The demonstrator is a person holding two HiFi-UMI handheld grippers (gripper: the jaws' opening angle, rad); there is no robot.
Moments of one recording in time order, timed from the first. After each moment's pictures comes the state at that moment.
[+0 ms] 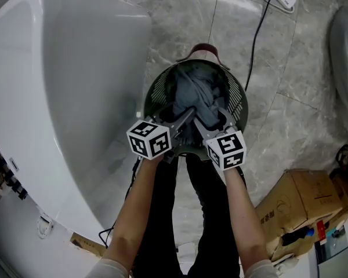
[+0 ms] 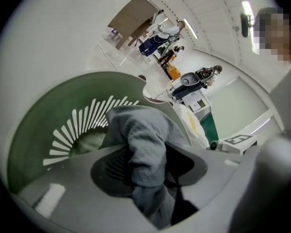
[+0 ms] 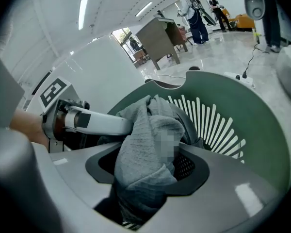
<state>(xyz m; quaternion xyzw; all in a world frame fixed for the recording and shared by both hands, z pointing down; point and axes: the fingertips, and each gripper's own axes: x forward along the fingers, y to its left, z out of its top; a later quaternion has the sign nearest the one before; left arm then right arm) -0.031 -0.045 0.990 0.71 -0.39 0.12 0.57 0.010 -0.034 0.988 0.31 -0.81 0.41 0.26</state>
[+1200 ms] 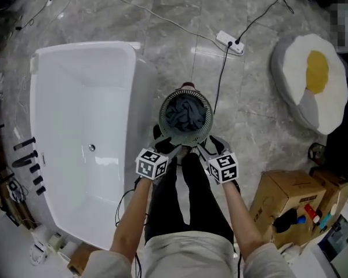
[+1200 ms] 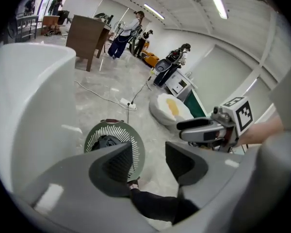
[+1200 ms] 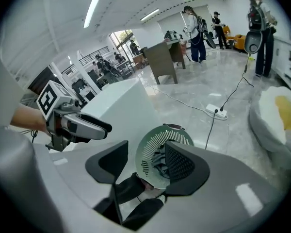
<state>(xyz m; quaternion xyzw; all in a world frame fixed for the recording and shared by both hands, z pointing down) -0.044 0.034 0.702 0.78 -0.33 0.26 0.46 0.071 0.018 0.687 0.36 -0.80 0.38 0.30</state>
